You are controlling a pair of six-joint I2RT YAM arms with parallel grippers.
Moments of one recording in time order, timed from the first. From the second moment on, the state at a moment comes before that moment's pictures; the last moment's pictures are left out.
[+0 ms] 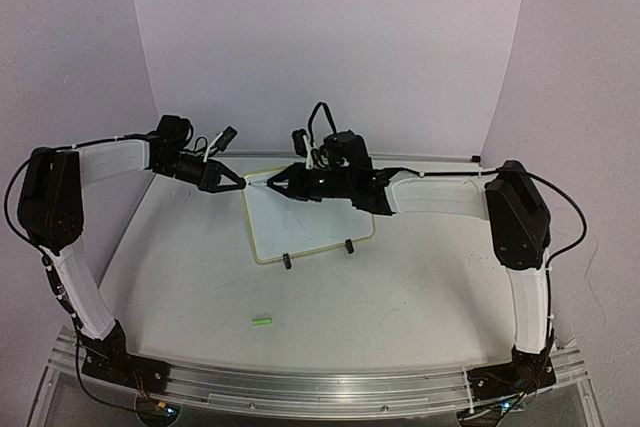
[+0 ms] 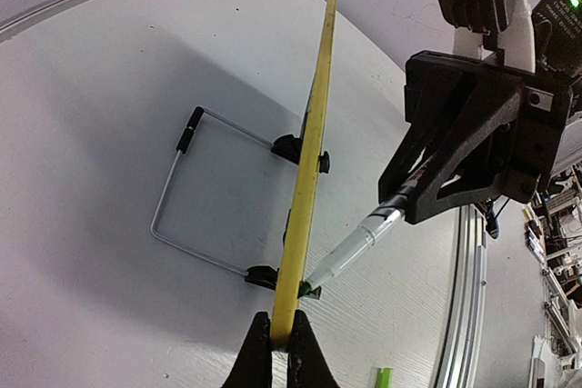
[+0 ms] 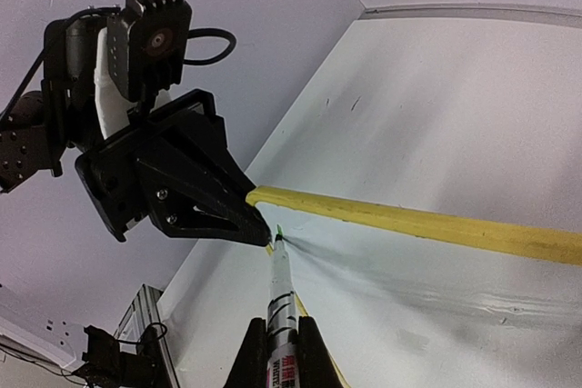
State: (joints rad) left arm -0.23 1.79 1.35 -0.47 0.98 0.25; right arm 0.83 2.13 1.64 0.19 -0.34 0.65
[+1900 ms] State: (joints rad) left arm -0.23 1.79 1.35 -0.47 0.97 0.26; right arm 0.83 2.12 1.59 0.30 -0.35 0.66
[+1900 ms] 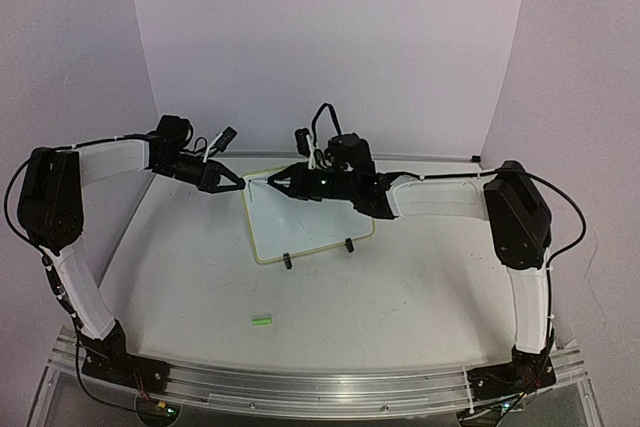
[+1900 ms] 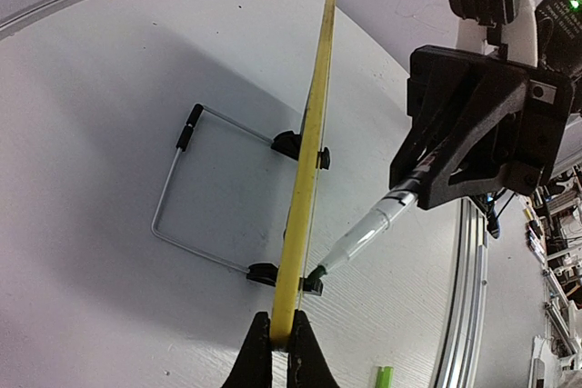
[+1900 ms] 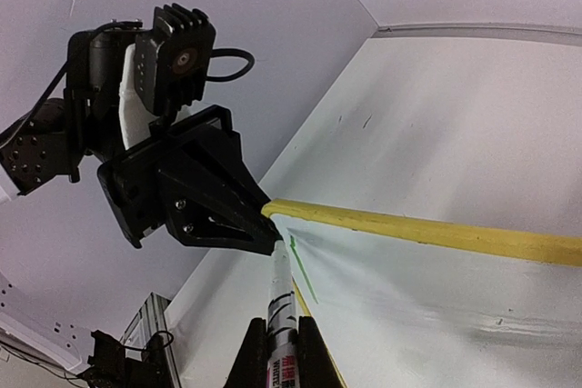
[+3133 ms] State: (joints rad) left arm -0.23 1.79 1.35 -0.48 0.97 0.26; right arm 0.84 2.07 1.49 0.31 -0.24 0.67
